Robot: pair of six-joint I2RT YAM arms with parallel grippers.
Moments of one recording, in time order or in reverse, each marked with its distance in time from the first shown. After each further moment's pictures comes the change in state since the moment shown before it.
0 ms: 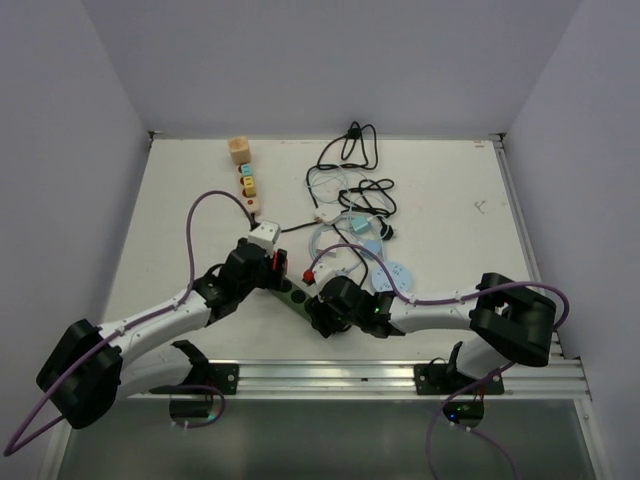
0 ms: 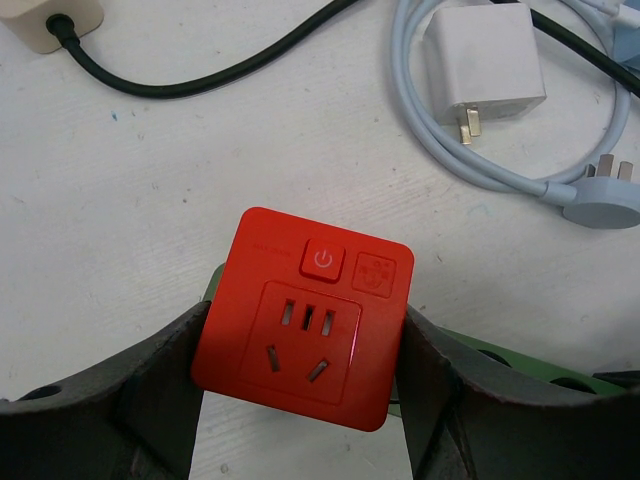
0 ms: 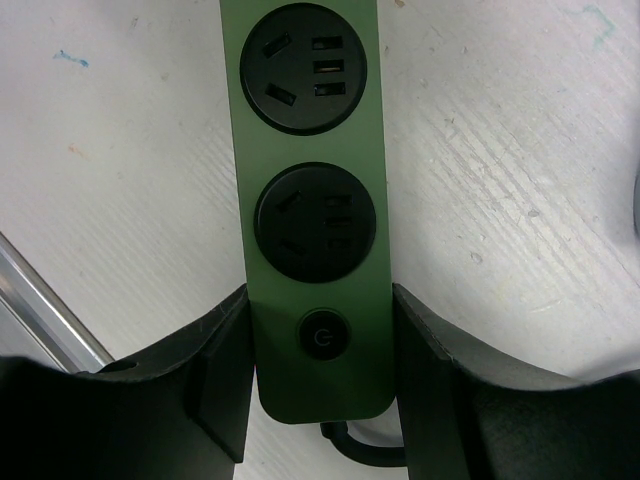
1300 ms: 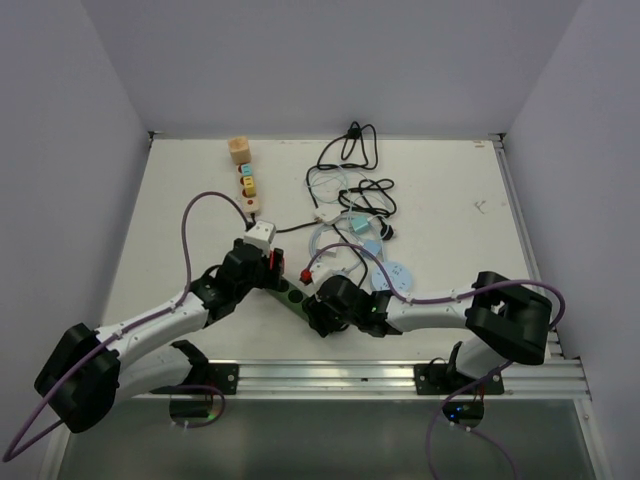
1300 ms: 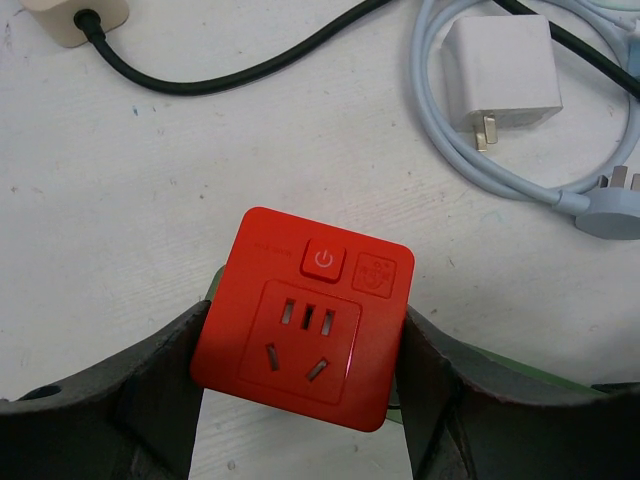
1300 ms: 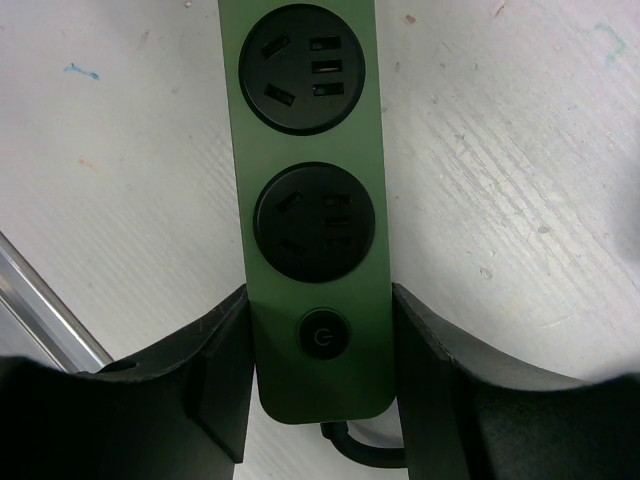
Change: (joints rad) left arm 0.004 -0.026 -0.026 0.019 -0.032 -0.013; right arm 0.001 0.022 0.019 0.000 -0.003 0.002
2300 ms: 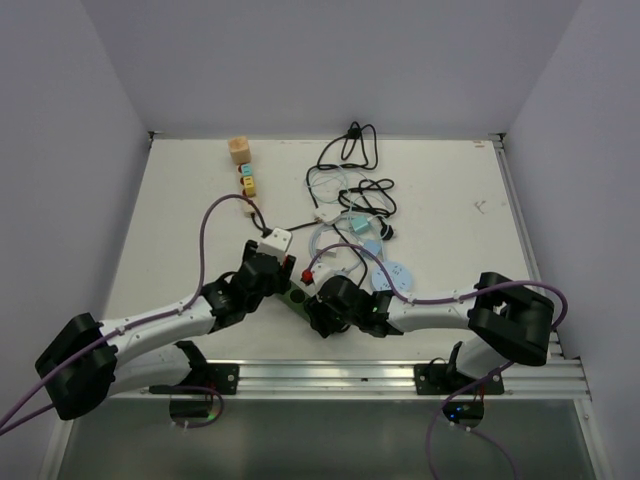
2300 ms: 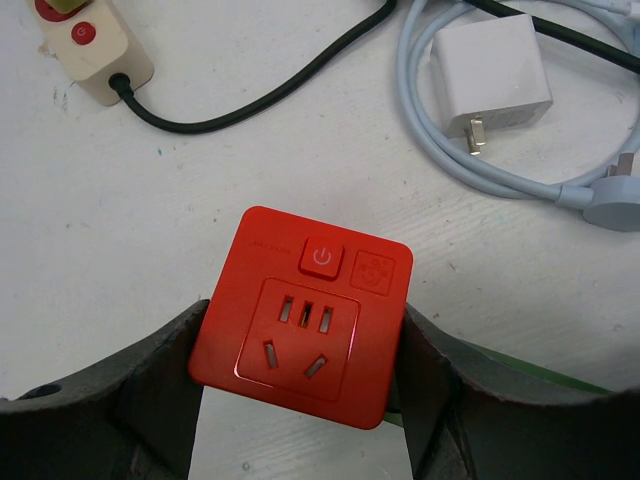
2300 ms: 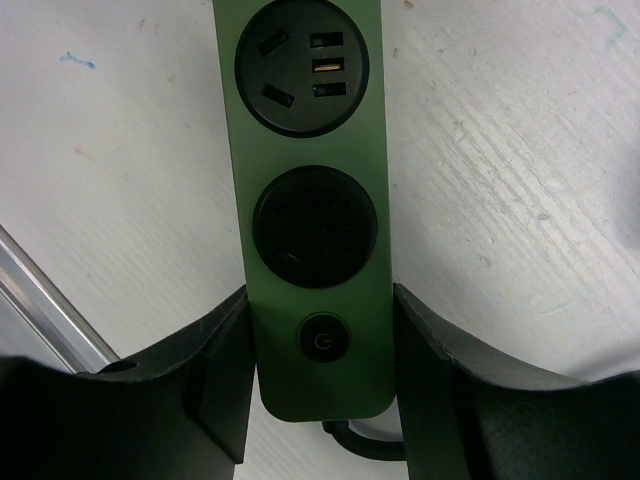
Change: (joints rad) left arm -0.181 0.032 0.024 0.018 -0.226 0.085; right arm 0.001 -0.010 -0.002 -0.015 -0.003 0.007
